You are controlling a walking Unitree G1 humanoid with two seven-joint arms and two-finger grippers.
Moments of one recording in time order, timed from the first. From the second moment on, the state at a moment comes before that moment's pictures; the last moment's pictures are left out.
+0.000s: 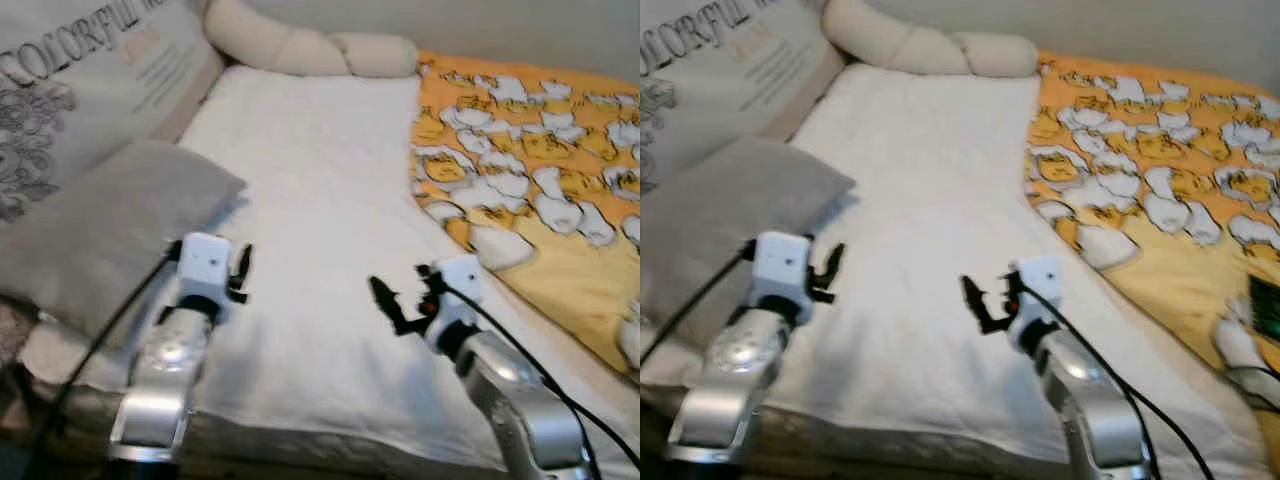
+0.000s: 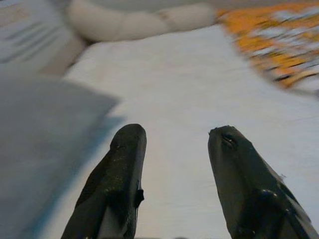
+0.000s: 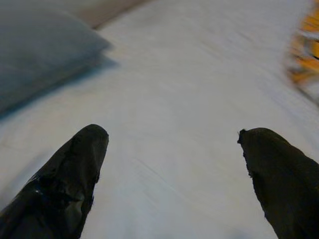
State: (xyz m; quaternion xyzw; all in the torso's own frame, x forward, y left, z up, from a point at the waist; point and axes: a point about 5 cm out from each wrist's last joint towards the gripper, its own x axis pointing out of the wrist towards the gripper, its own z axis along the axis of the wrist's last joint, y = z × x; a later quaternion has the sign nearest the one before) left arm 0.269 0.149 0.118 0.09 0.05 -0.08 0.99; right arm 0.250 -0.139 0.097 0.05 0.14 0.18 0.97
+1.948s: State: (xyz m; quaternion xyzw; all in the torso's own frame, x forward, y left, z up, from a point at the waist) left arm 0.271 0.157 0.123 0.07 0.05 -0.10 0.99; right arm 0.261 -0.145 0.097 0.01 0.15 0.16 0.98
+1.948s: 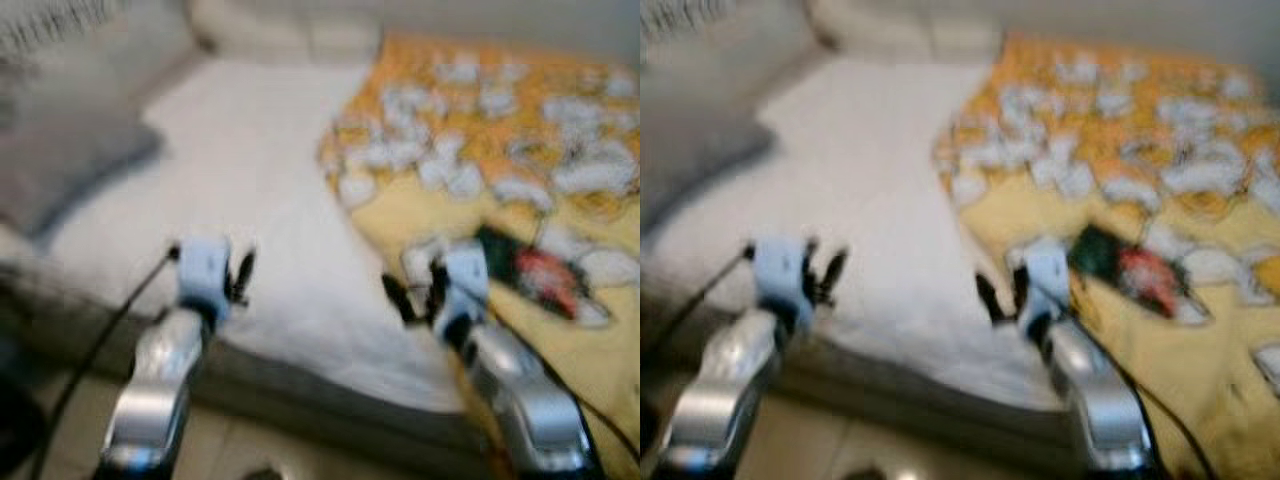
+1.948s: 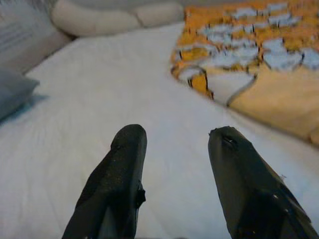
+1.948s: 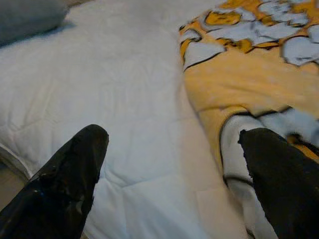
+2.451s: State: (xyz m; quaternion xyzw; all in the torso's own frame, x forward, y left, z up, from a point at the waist) left arm 0.267 0.170 0.119 0.08 0.06 -0.12 0.99; right arm 0.264 -0.137 0.097 0.02 0.15 0.16 0.98
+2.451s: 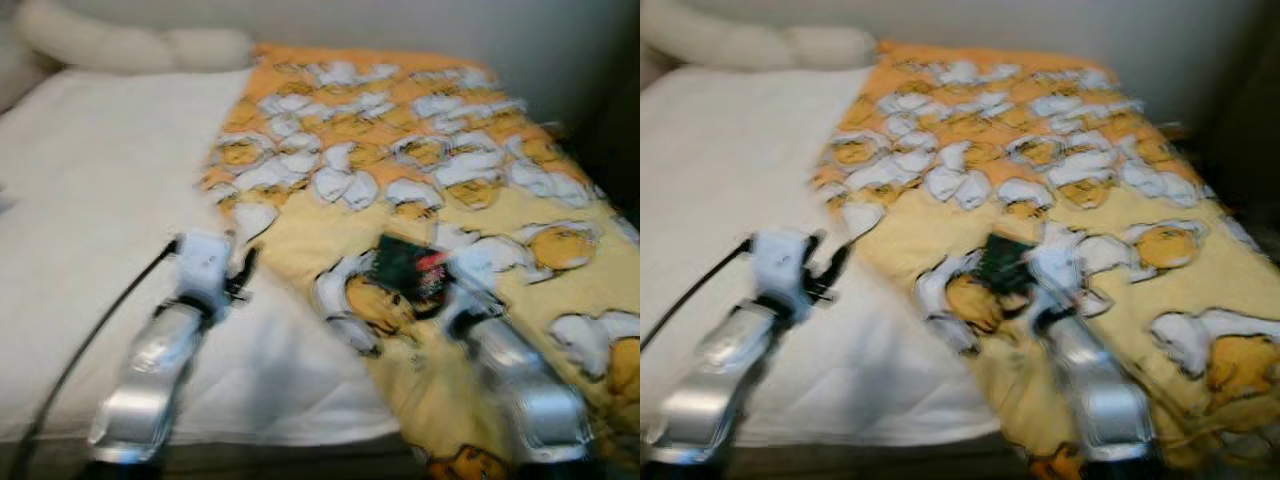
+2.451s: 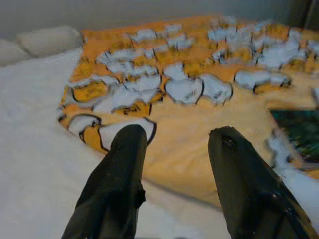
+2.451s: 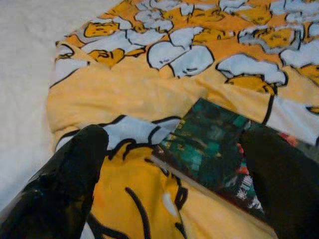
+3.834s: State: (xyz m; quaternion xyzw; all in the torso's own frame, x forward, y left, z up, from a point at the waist) left arm 0.269 0.158 0.144 0.07 0.20 -0.40 0.89; right arm 0.320 -0.228 0.056 0.42 0.28 -0.07 0.86
